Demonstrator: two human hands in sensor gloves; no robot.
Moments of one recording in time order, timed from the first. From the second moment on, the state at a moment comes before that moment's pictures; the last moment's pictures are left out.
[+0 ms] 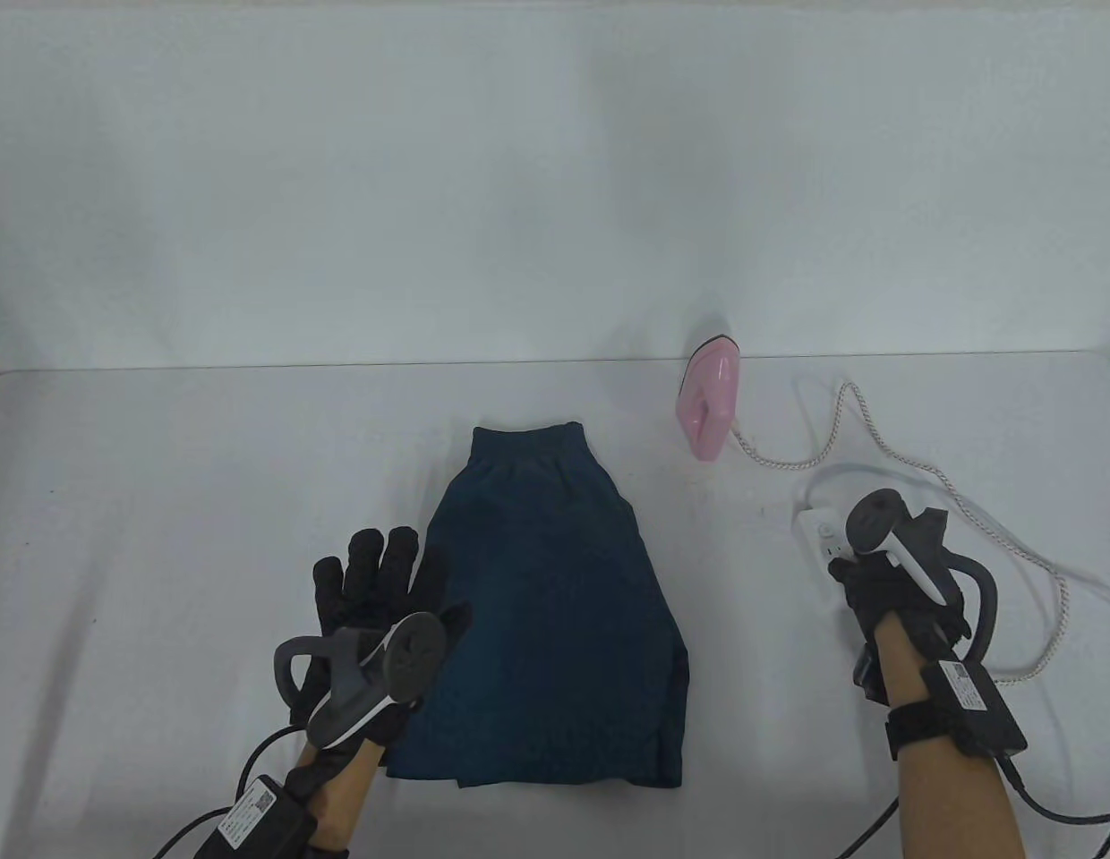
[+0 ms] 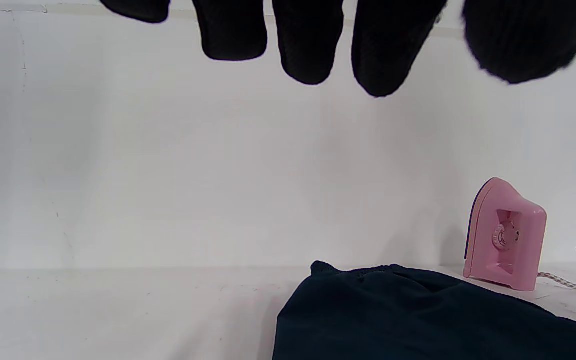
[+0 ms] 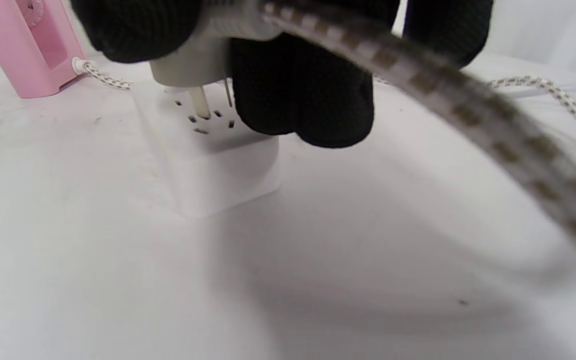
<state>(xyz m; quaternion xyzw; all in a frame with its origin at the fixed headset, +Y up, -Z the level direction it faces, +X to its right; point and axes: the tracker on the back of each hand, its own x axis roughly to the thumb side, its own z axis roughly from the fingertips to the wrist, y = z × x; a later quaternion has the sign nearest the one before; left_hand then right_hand) -0.182 -0.652 -0.300 0.14 -0.06 0.01 0.99 0.313 -0.705 -0.404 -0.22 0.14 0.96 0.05</state>
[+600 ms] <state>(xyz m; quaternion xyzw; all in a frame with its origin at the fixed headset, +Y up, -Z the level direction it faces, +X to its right) -0.183 -0.653 -0.300 0.14 -0.05 0.01 0.99 0.315 -0.713 -0.406 -0.24 0.15 0.96 0.05</state>
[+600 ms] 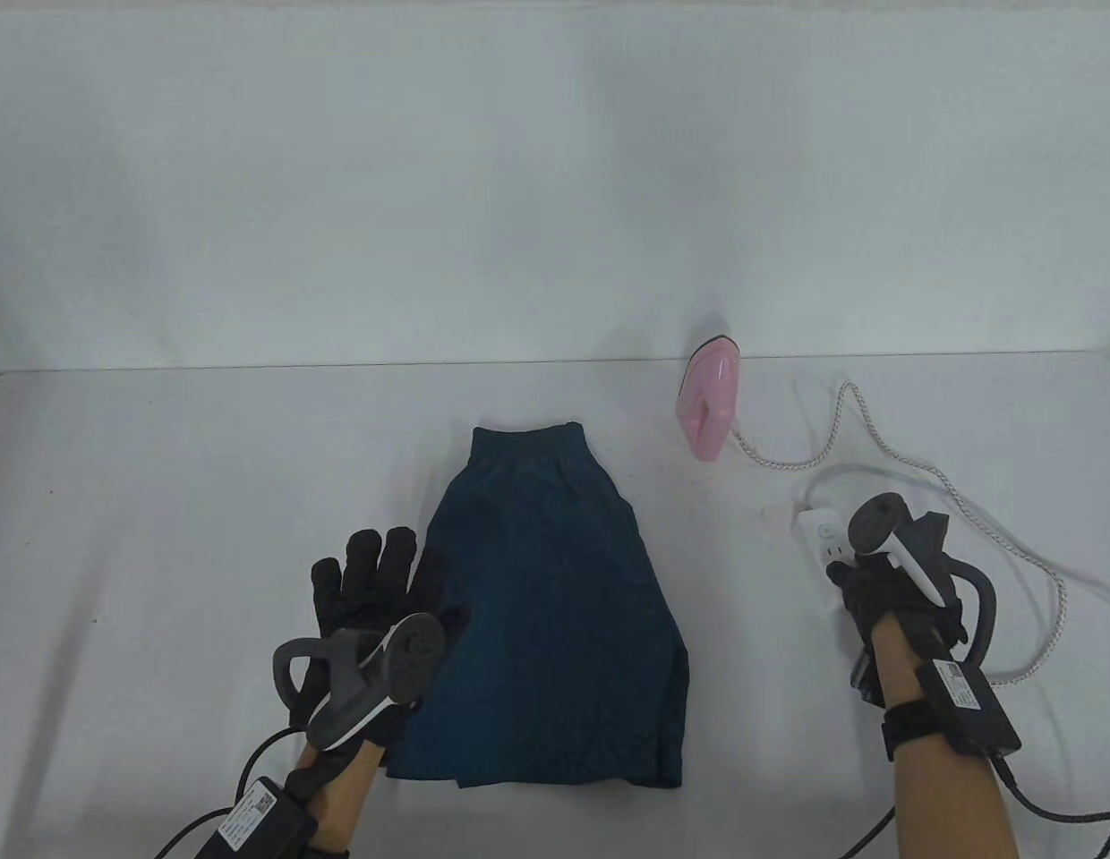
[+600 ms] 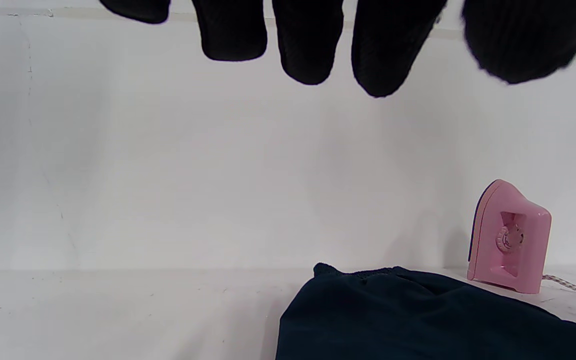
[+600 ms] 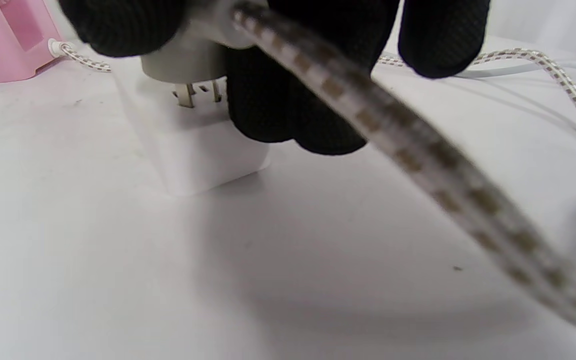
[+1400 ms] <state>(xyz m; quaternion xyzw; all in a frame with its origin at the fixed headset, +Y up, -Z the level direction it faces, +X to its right) -0.184 -0.653 -0.300 0.14 -0.05 0.02 0.99 0.302 -0.699 -0.410 -0.22 0.11 0.97 0.00</state>
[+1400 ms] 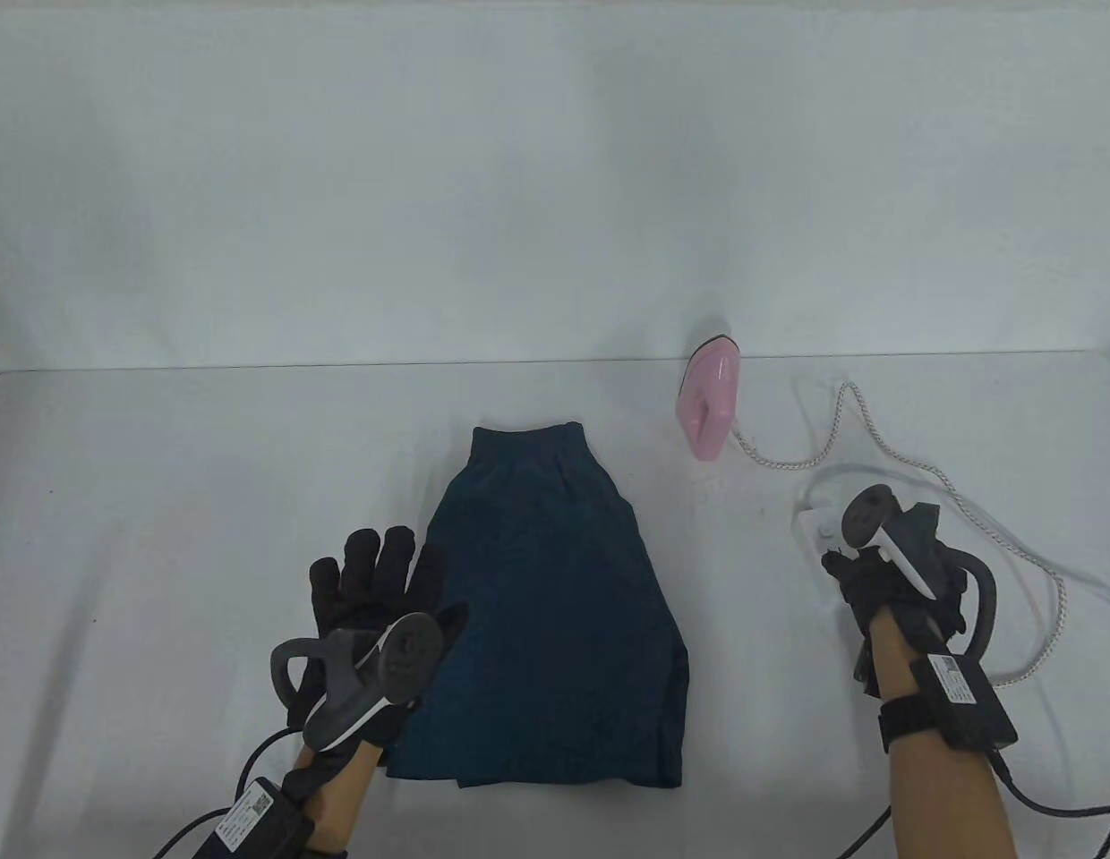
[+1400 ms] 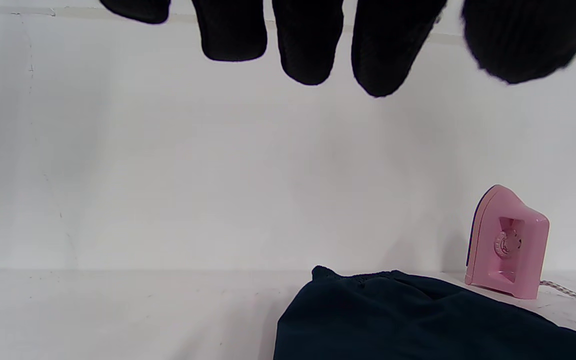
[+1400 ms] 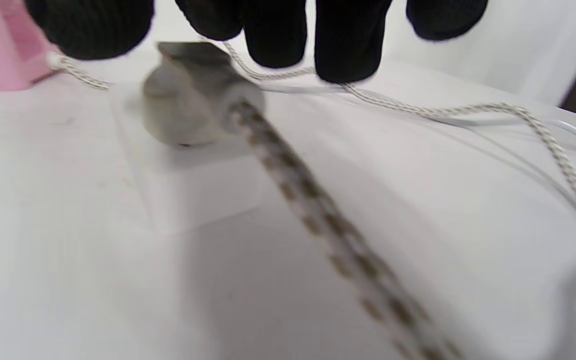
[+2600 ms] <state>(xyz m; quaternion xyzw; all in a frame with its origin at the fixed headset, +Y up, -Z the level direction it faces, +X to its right) -0.170 -0.663 -0.302 0.12 -0.08 -0.02 0.99 0.272 -0.724 -0.443 -0.16 0.16 0.97 -0.05</state>
